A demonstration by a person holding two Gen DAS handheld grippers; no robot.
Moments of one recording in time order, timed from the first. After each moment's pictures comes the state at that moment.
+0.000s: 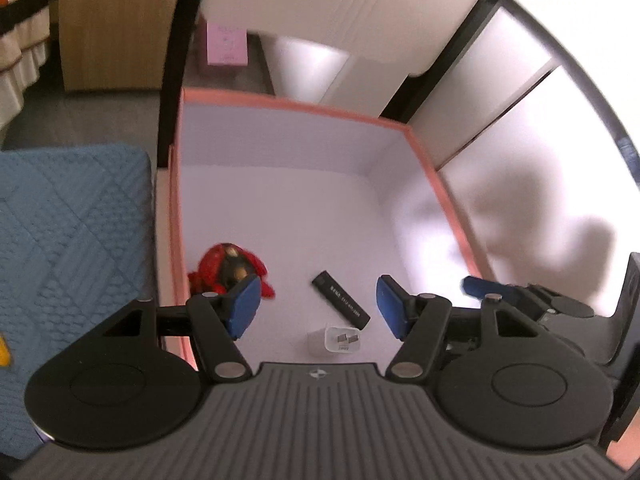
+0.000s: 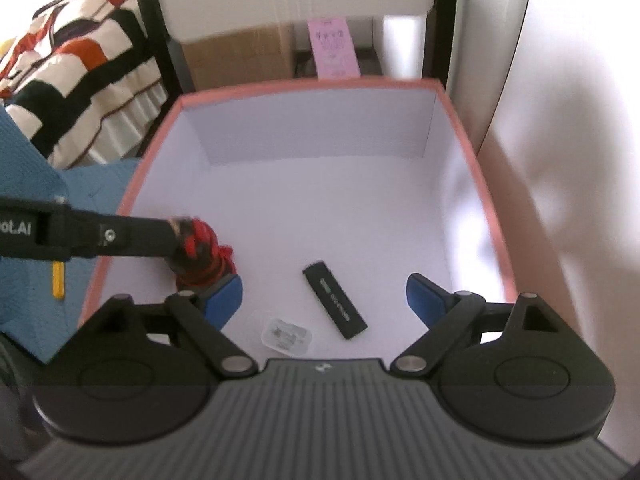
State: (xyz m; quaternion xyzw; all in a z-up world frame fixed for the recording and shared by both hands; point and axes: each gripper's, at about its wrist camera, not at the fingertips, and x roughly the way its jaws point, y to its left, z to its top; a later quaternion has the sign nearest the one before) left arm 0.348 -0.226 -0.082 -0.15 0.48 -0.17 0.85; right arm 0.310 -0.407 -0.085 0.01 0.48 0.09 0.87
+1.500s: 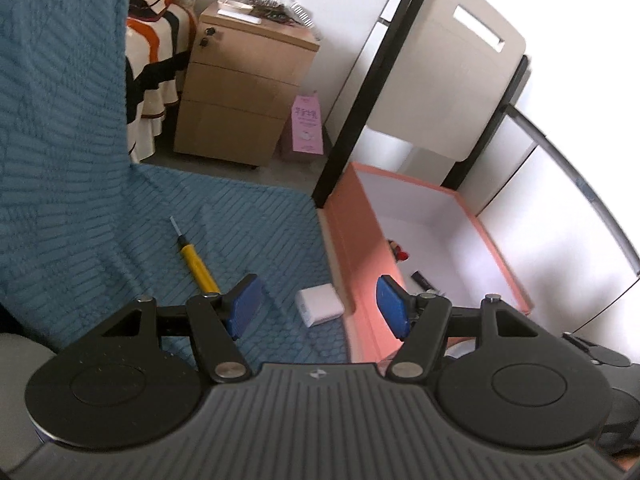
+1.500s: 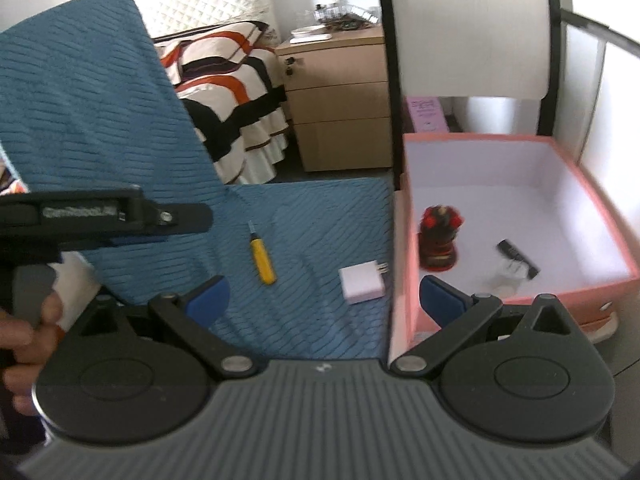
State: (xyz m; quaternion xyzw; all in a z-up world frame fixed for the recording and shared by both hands) left arm 0.101 -0.005 -0.024 -0.17 0.36 -0.08 0.91; right arm 0.101 -0.232 -0.009 0.03 0.38 0.17 0.91
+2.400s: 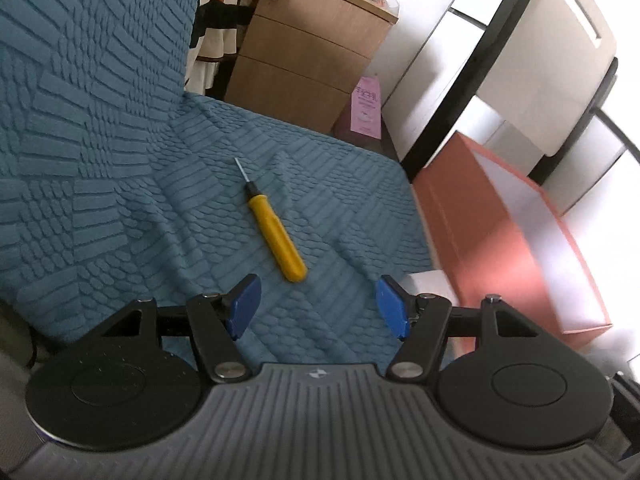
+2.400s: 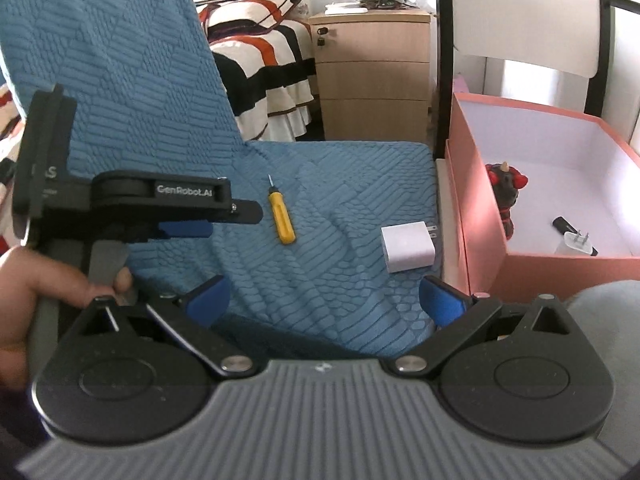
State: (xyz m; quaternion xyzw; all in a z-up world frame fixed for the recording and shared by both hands) left arm 0.160 0.052 -0.176 -0.21 0.38 -0.03 0.90; right arm 0.102 -0.181 -0.102 -0.02 0.38 0.20 0.90
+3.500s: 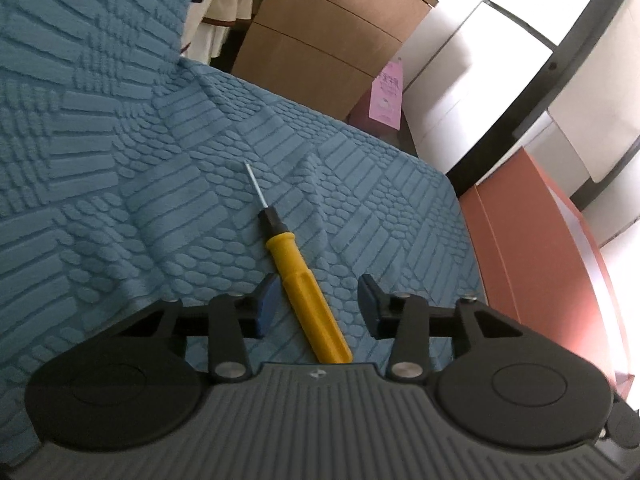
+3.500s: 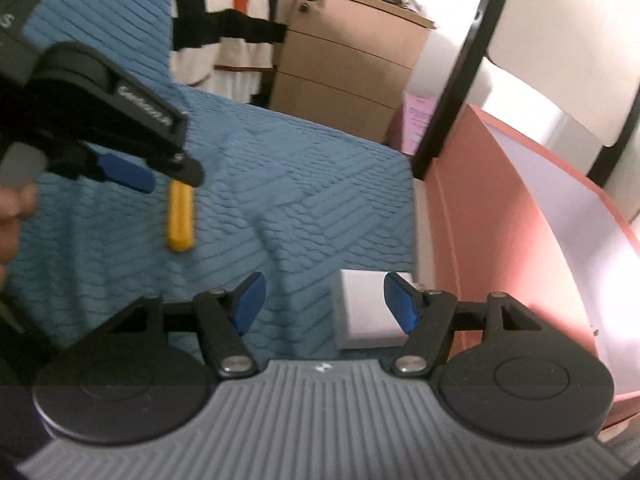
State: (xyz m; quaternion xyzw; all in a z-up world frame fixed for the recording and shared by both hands) left arm 0.267 0.081 -0.234 -0.25 0.41 -0.03 0.88; right arm 0.194 -0.124 -0.187 -0.18 0.35 0.10 0.91
